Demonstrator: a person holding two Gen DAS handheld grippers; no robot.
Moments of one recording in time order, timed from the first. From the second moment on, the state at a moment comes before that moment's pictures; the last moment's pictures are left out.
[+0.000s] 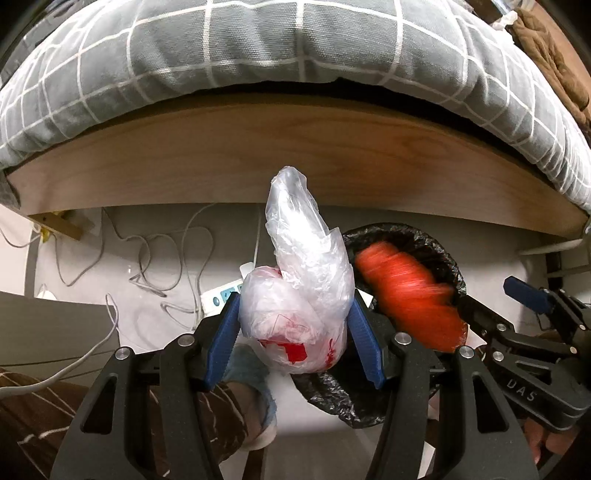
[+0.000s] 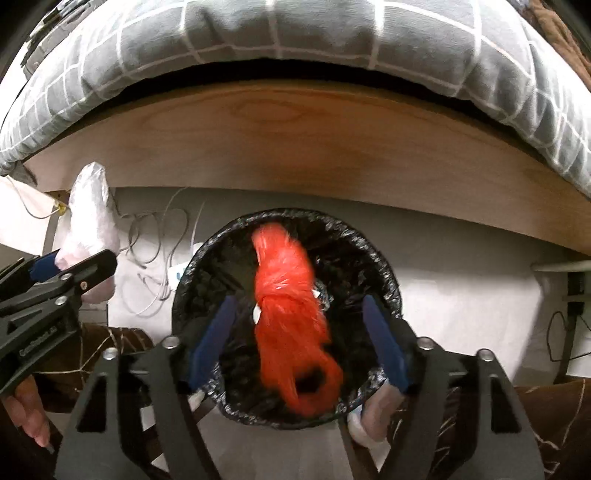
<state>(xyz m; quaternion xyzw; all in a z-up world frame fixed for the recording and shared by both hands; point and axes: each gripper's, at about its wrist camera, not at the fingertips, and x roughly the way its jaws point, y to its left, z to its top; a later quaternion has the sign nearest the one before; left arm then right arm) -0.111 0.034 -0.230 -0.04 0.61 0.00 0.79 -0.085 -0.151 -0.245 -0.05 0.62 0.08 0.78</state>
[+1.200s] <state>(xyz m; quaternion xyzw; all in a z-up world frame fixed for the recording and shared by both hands) -0.103 -0.088 -0.238 0.02 0.62 -0.10 0.78 -0.100 -0.281 -0.223 0.00 0.57 -0.06 0.82</state>
